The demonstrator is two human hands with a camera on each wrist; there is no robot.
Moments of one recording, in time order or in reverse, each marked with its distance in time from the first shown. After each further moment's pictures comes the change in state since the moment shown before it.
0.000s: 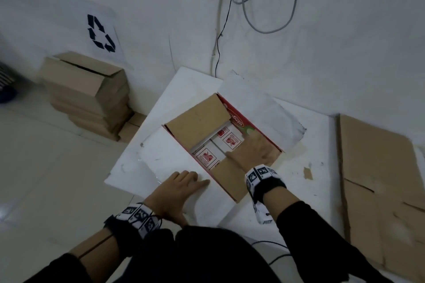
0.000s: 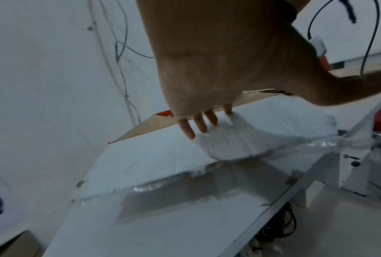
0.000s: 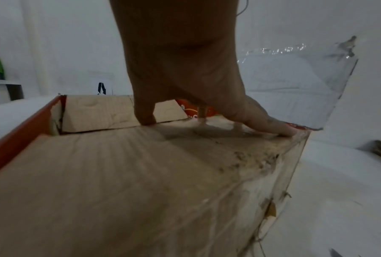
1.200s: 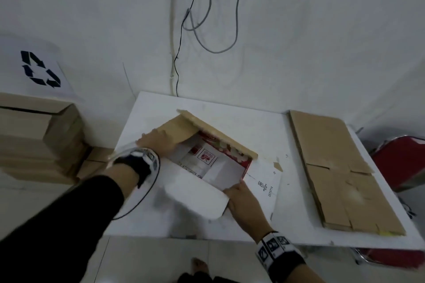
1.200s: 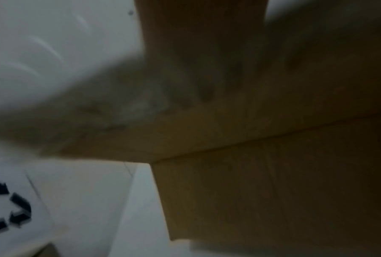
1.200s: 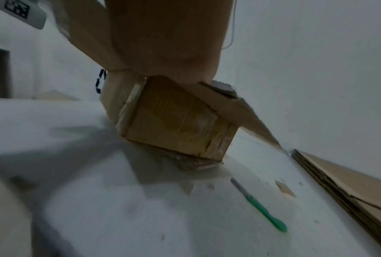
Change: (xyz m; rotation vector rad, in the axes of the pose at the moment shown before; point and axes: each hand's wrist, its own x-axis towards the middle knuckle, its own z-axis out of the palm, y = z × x) left_hand 0.133 -0.074 -0.122 -0.126 0.157 -0.853; right_hand -0.132 0.069 -0.012 -0.090 0.151 -0.580
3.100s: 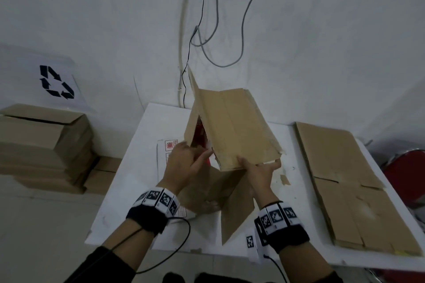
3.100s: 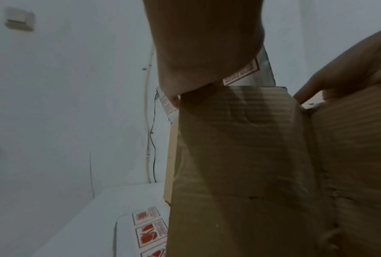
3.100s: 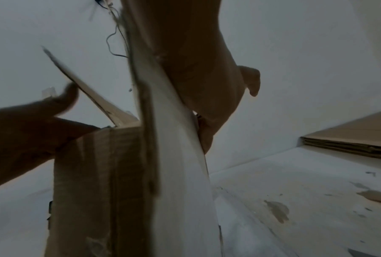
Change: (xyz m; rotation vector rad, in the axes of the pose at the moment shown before) left_hand -0.087 0.010 -0.005 -0.529 0.399 0.749; right_hand 0.091 -0.022 -0.071 1.116 0.564 0.844
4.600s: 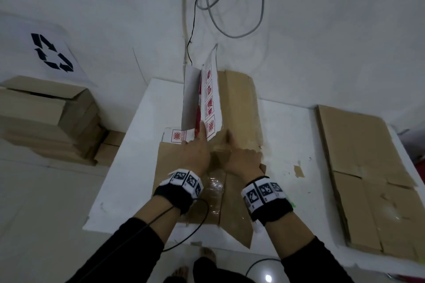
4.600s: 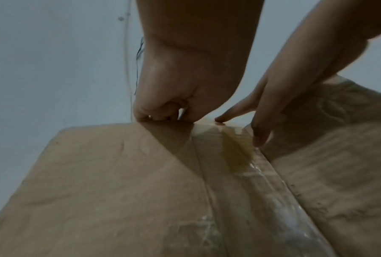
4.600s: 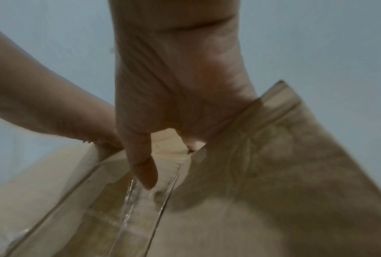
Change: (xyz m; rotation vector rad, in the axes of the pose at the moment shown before) left_hand 0.034 -0.002 0.067 0.100 -0.260 -0.657; right_hand 0.042 0.016 0.061 -1.552 -0.508 -0.199
